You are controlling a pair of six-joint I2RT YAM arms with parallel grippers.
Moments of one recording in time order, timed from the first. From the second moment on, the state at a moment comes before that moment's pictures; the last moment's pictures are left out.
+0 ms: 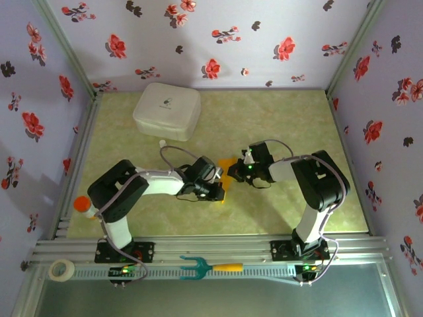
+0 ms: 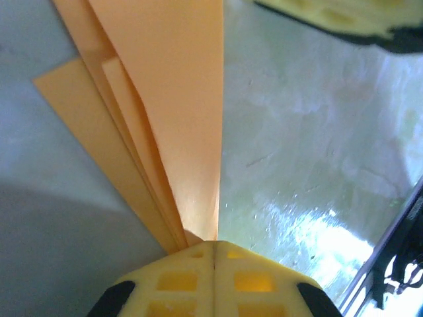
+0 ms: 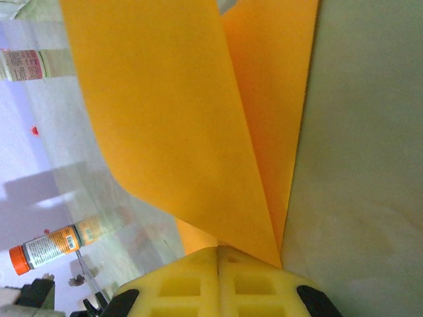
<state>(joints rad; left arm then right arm) -0.91 1.79 0.85 -0.05 0.44 -0.74 0.44 1.78 0.70 0.17 -0.64 0.89</state>
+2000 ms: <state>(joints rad) -0.96 1.63 0.80 -0.13 0.44 -0.73 0.44 1.78 0.69 0.17 -0.63 0.90</state>
